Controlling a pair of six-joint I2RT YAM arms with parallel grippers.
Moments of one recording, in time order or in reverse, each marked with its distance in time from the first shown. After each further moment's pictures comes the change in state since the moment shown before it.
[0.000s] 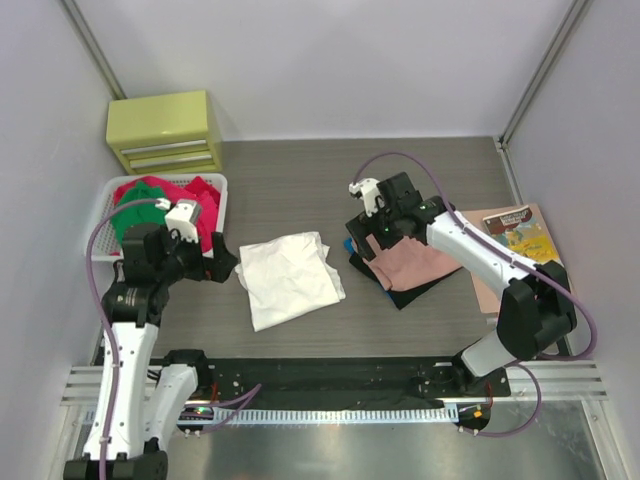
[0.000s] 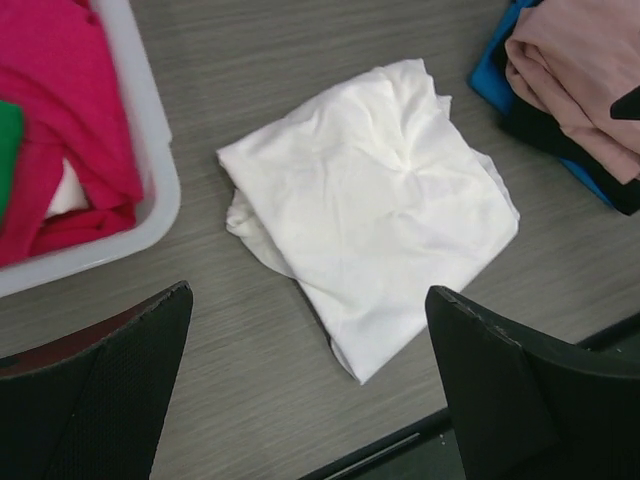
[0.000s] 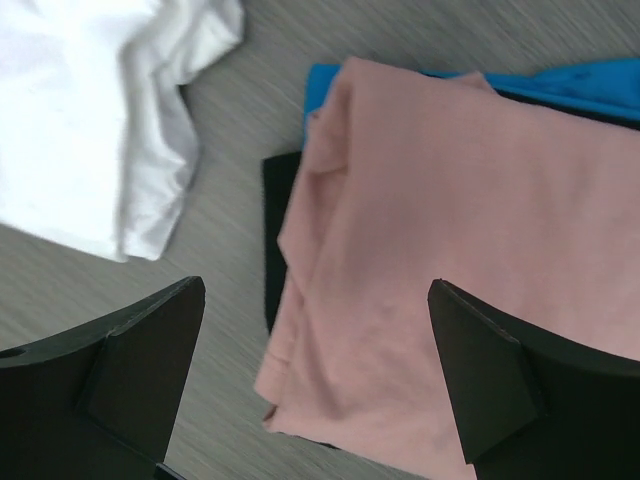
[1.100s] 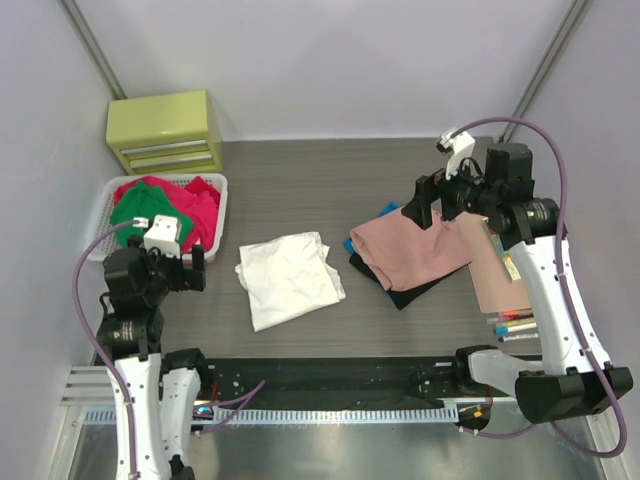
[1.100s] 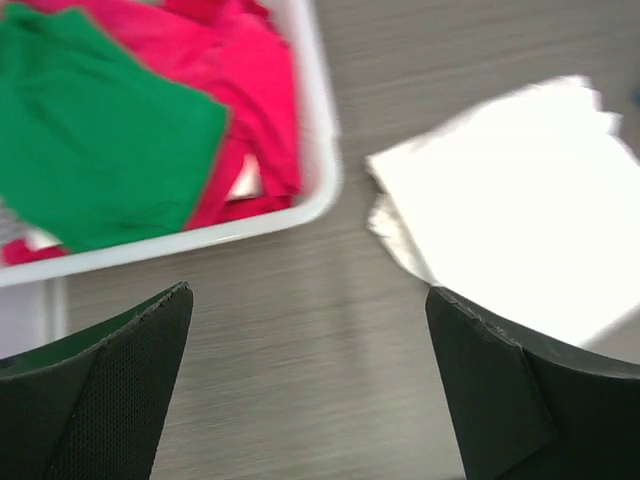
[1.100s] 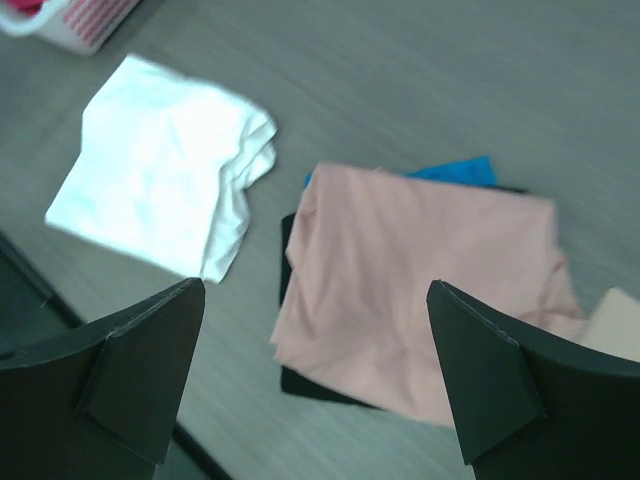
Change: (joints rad) left arm 0.174 -0.239 -0.093 0.049 -0.217 0.211; right arm -0.395 -0.360 0.198 -0.157 -0.364 -0.044
